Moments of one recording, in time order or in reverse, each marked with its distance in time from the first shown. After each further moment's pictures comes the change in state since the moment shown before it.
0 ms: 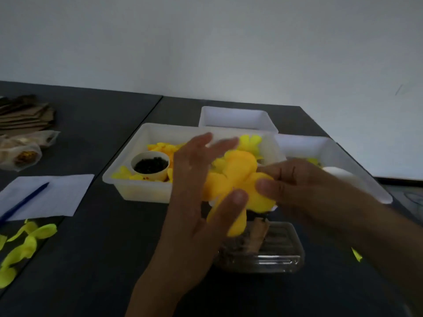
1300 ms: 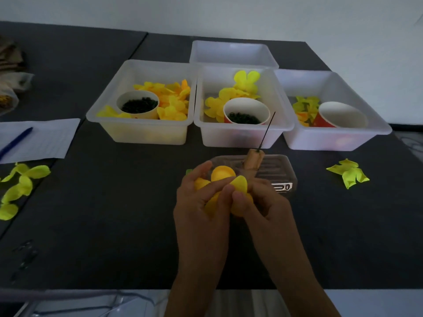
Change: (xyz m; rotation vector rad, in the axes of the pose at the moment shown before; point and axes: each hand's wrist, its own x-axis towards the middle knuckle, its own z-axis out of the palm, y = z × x) left_hand -0.106 -0.015 0.054 0.088 0.127 -0.588; right_hand -0.060 0.111 0.113 0.011 0.594 0.081
